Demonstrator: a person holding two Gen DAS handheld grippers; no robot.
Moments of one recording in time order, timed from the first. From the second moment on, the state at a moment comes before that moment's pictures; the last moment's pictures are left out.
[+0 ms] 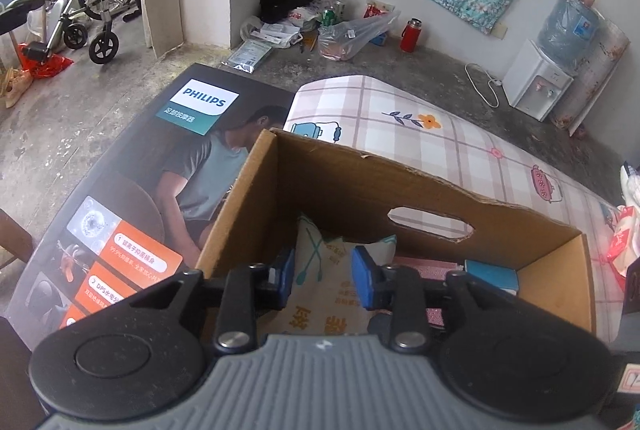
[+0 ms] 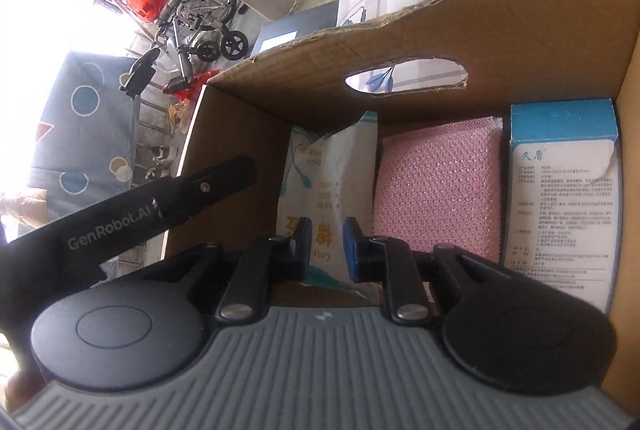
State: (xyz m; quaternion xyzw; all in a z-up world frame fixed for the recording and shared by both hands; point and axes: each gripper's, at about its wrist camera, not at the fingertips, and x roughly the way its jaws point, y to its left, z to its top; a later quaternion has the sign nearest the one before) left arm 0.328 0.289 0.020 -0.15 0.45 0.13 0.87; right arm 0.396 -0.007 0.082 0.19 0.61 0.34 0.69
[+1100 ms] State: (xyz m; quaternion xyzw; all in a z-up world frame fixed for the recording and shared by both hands) left arm 0.172 -0.053 0.096 -0.02 0.34 -0.11 0.93; right arm 0.188 -0.408 0.192 0.21 0.34 0.19 0.90
